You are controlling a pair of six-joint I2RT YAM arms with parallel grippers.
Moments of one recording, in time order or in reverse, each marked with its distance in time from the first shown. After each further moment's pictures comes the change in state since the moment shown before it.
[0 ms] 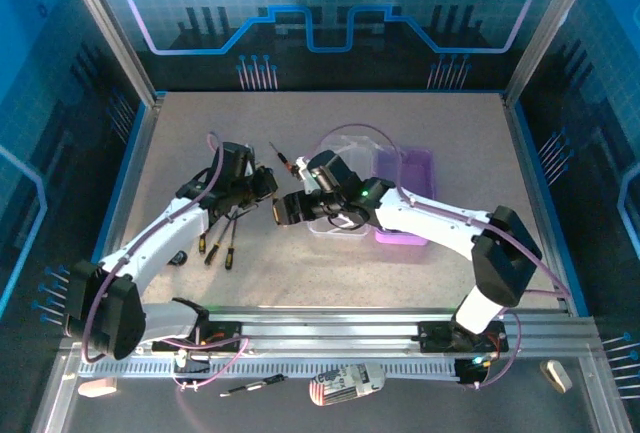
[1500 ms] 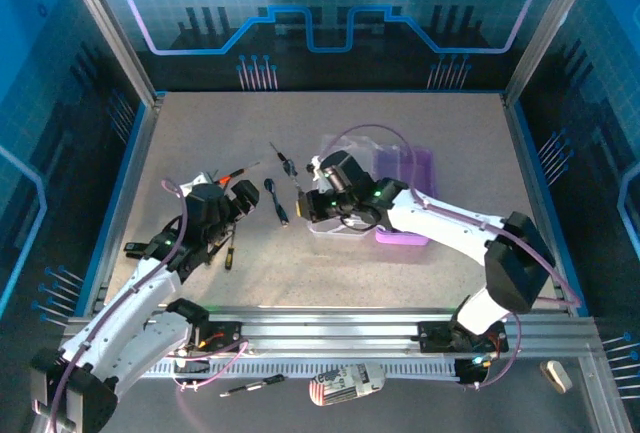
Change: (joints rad) left arm -0.014 -0.457 -0.303 -0.007 -0.344 -0.158; right arm -0.072 -0.111 -0.081 -0.064 0.052 0.007
